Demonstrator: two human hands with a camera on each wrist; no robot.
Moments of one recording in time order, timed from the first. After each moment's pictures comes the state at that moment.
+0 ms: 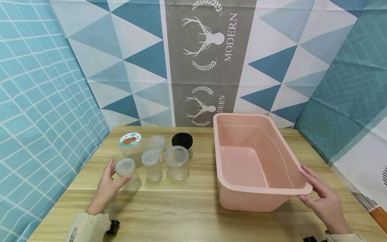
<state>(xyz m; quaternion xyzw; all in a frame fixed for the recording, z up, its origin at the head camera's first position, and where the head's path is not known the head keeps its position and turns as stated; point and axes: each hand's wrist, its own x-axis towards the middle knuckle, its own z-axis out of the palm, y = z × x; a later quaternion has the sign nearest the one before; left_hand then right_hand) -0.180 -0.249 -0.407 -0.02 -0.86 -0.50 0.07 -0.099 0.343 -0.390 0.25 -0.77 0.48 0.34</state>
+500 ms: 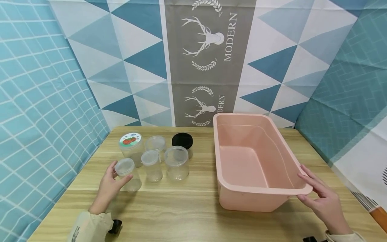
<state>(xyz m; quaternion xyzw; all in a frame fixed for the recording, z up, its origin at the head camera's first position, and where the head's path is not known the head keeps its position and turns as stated) -0.182 -0.240 -0.404 0.02 -0.87 -0.48 0.06 -0.097 0.346 -0.390 0.22 -0.80 0.43 0.35</state>
